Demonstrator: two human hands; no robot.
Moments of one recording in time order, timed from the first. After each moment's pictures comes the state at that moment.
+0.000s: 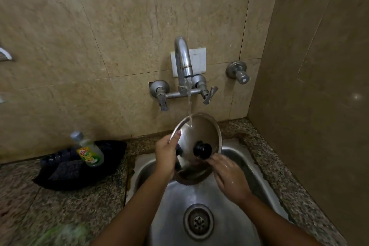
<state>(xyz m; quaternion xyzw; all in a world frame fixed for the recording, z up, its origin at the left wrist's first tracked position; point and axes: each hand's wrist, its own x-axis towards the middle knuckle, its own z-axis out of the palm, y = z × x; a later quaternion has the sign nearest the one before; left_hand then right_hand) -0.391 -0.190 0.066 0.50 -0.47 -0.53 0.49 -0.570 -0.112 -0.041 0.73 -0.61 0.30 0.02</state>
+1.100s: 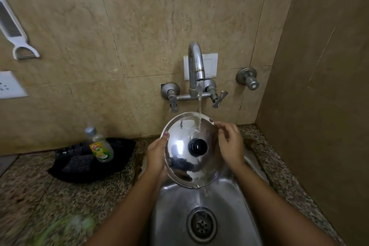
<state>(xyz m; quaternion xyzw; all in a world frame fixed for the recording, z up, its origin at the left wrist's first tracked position) -0.354 -0.190 0.075 0.49 -0.30 -0.62 0.53 -0.550 -0.178 0.043 0.51 -0.64 0.56 -0.11</state>
